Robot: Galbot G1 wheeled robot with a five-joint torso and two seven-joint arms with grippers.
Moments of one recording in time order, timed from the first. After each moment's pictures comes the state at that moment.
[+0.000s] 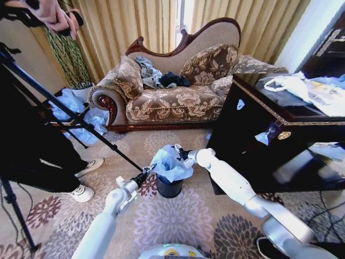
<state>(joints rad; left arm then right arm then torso) 1.19 -1.23 -0.41 -1.74 -1.78 0.41 -0.12 -0.37 1.17 -0.26 1.24 -0.97 0.25 -0.53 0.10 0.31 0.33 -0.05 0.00</state>
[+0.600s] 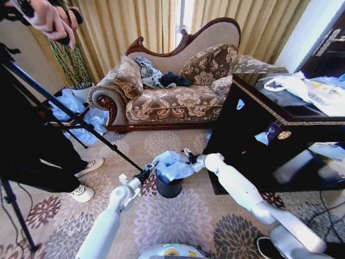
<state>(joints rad) 1.16 -1.26 -0.38 -1.77 -1.78 0.38 -0.14 -0.50 1.07 -0.18 1.26 -0.98 0.27 -0.53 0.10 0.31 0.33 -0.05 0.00</state>
